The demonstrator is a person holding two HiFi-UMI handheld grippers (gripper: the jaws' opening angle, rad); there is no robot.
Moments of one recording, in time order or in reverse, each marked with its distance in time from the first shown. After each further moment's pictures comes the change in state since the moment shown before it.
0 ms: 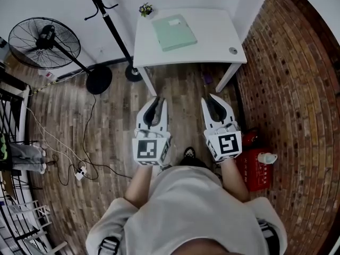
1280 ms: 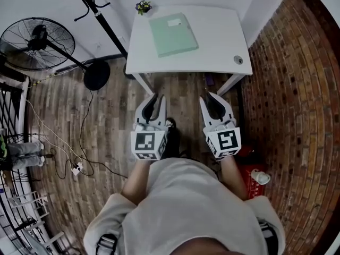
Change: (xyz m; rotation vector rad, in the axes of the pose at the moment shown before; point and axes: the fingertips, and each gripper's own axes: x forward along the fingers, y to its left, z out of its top) left arm 0.154 0.024 -0.049 -0.024 0.132 0.051; right arm 0.113 -0.099 -0.065 0.049 0.078 0.095
